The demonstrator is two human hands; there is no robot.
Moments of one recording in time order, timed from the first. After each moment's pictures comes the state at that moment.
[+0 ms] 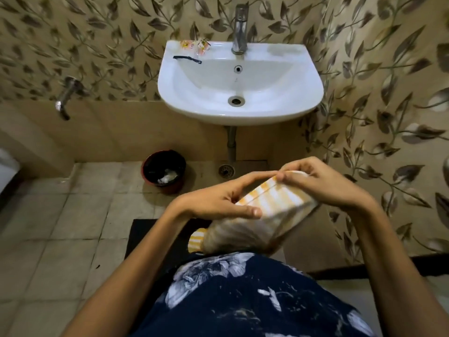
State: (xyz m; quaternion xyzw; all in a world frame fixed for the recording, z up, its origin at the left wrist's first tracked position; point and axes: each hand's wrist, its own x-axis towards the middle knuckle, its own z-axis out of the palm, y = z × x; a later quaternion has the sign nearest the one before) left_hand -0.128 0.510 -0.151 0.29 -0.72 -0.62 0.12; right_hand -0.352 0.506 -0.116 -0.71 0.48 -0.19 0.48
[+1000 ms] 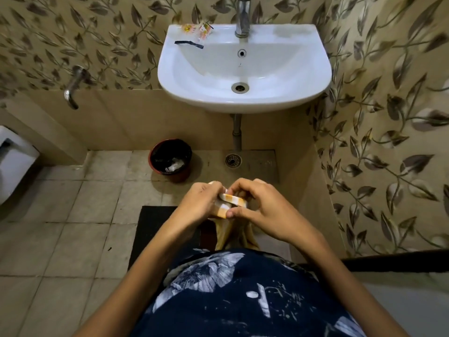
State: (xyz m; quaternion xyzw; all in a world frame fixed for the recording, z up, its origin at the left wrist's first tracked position) left_hand -0.153 0.553 -0.157 0.67 -0.40 -0.56 0.28; right_hand -0.309 0.546 -0.175 -0.77 0.46 -0.18 0.40
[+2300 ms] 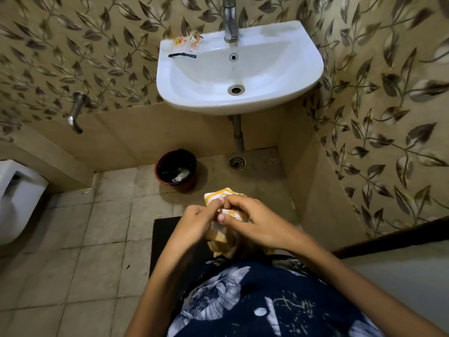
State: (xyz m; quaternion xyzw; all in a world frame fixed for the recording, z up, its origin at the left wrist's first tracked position) left_hand -0.105 0.588 -0.169 0.69 -0.40 -0.56 0.25; right_hand -0.256 0.579 -0.191 -0.72 0.39 -0.26 0.51
